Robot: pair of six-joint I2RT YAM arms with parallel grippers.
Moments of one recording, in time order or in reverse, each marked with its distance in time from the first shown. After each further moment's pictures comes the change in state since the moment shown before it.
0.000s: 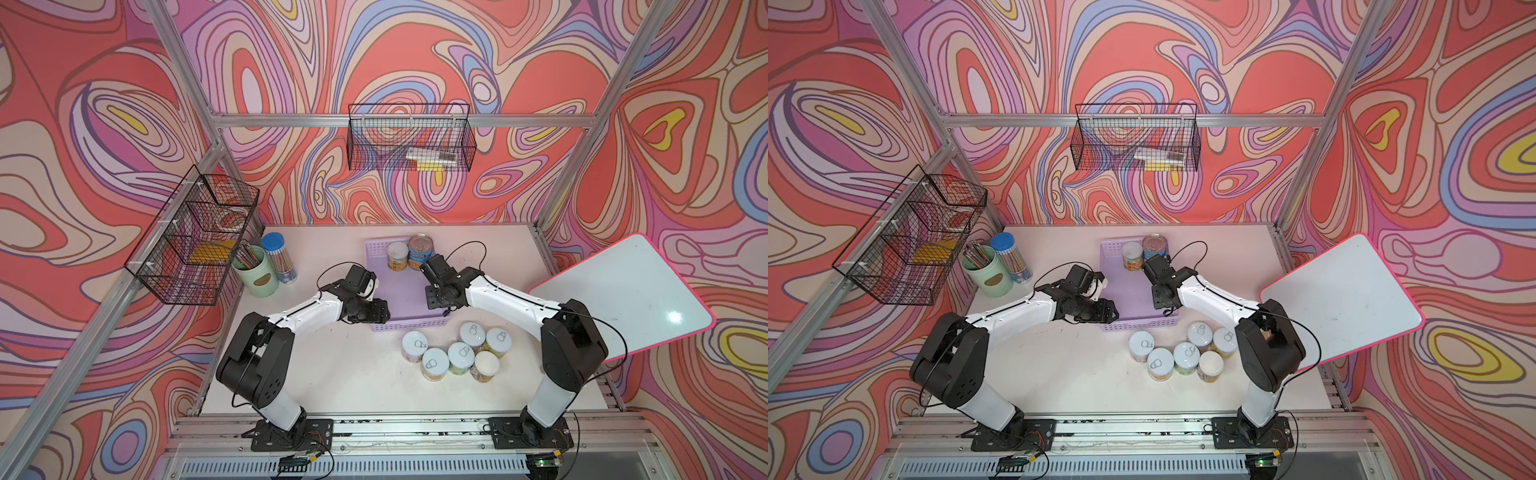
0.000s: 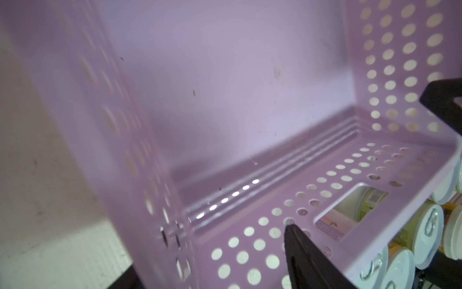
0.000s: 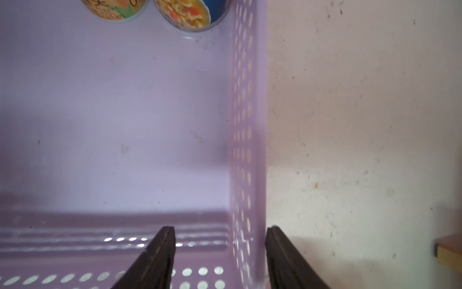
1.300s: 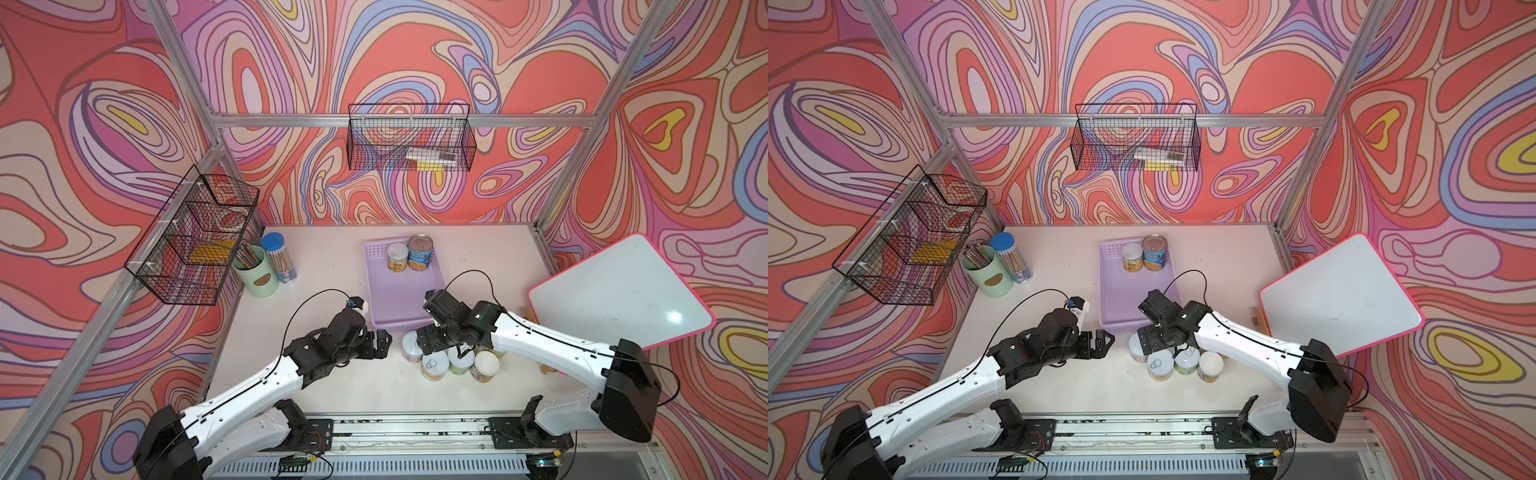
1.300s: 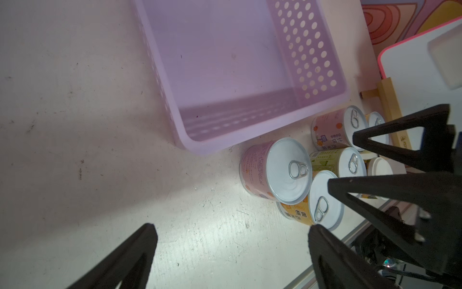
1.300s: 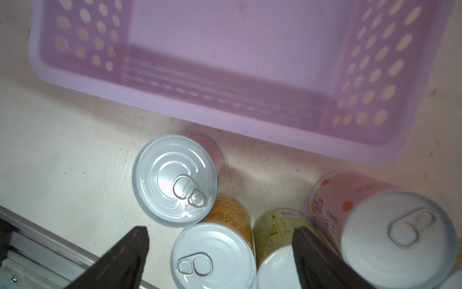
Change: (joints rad) left arm -0.287 -0.674 -0.373 0.019 -0.286 -0.320; right arm 0.235 -0.304 -0.241 -0.053 -0.226 0.031
